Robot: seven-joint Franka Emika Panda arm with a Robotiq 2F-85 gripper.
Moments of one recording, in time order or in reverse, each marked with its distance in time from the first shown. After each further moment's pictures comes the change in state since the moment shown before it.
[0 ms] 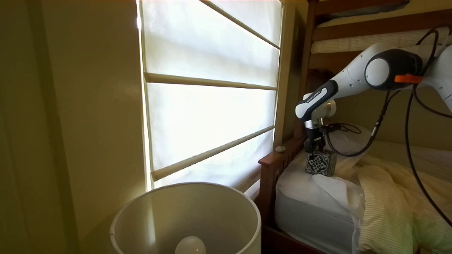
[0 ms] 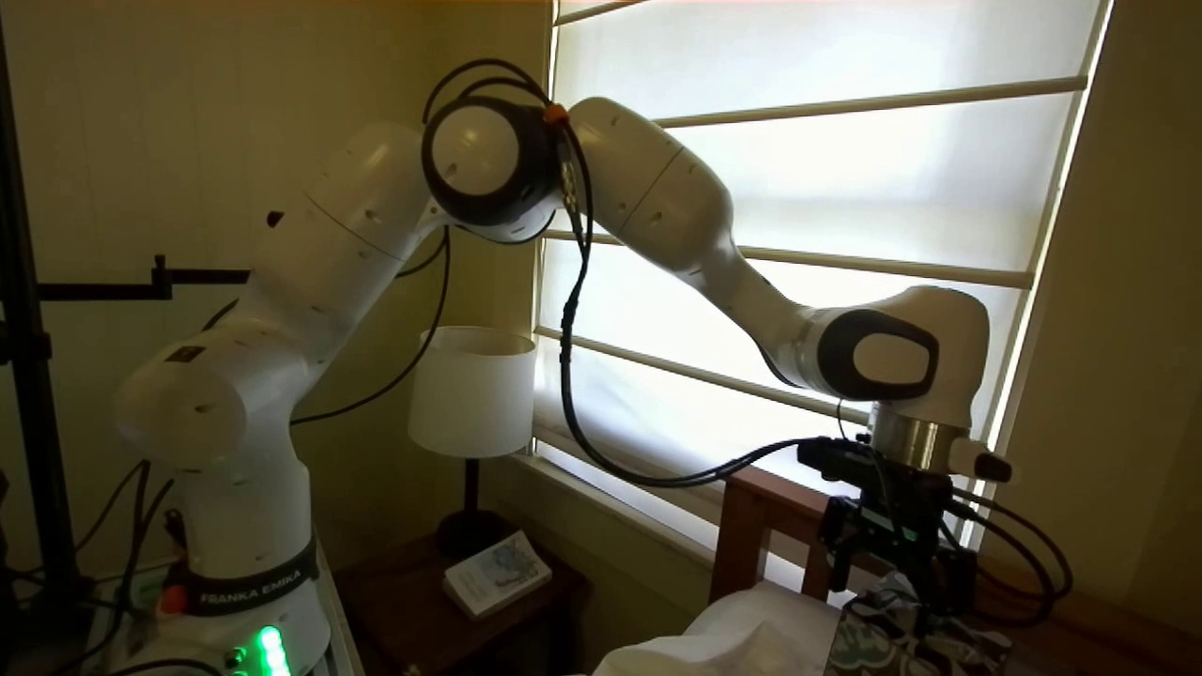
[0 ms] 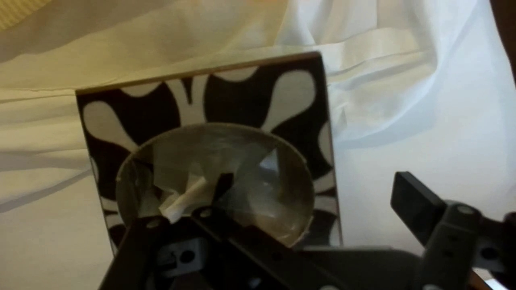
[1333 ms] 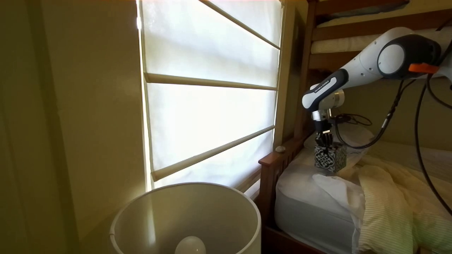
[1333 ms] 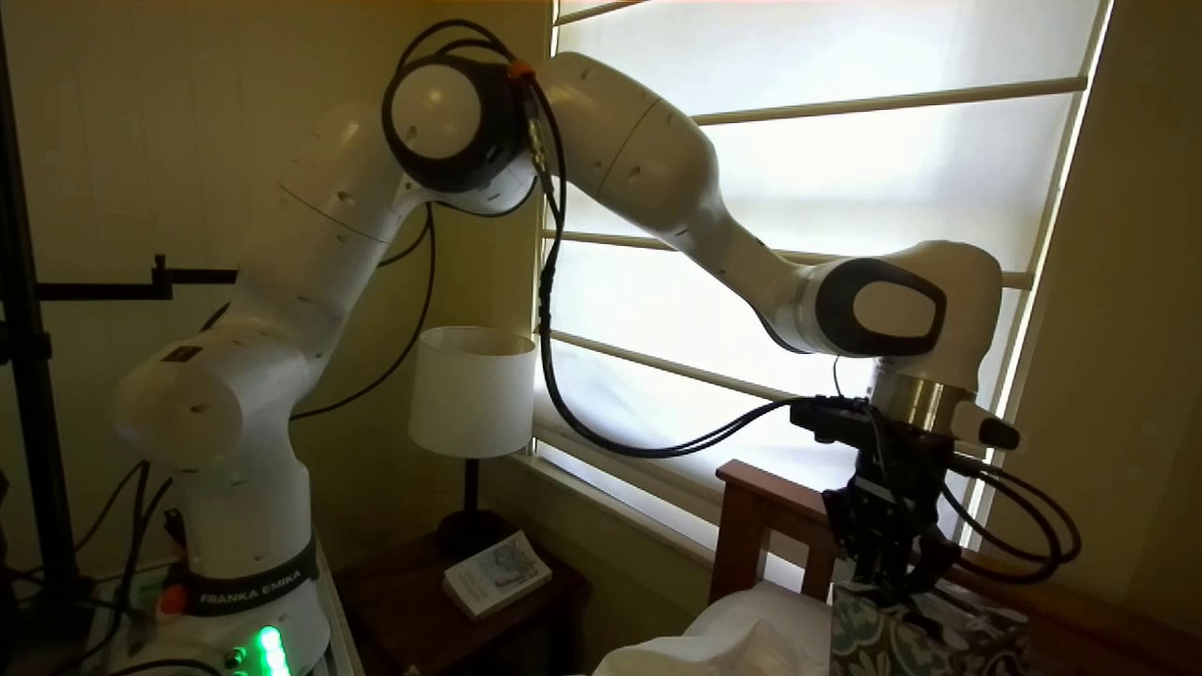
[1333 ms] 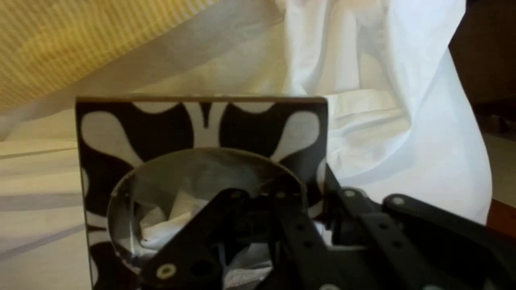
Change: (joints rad) arm -0.024 -0.121 -0.003 -0.057 -0.034 -0.107 -0.004
